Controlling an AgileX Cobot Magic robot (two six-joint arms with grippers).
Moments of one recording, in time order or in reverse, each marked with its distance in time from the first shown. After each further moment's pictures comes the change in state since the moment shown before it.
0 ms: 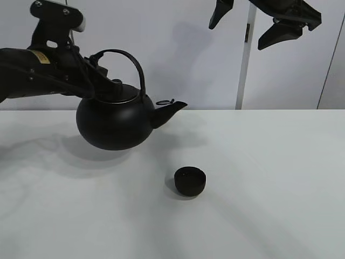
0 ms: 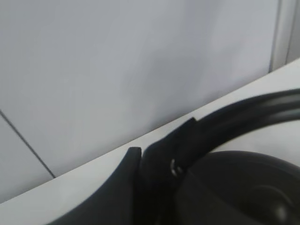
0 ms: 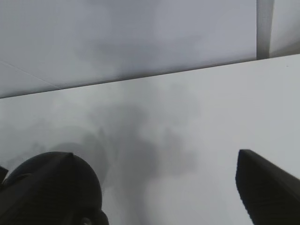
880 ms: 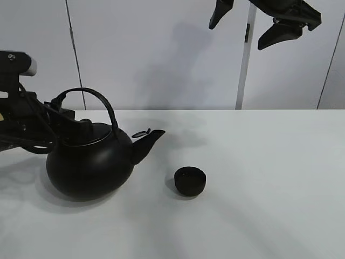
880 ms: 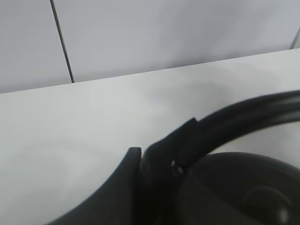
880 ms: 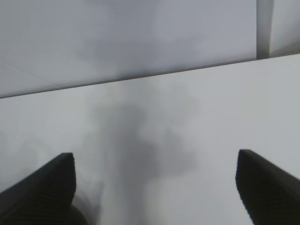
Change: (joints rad) left arm 0.000 -0.024 0.346 -0.079 -0.269 -0.203; right arm 0.000 0.000 0.000 0.000 0.000 0.000
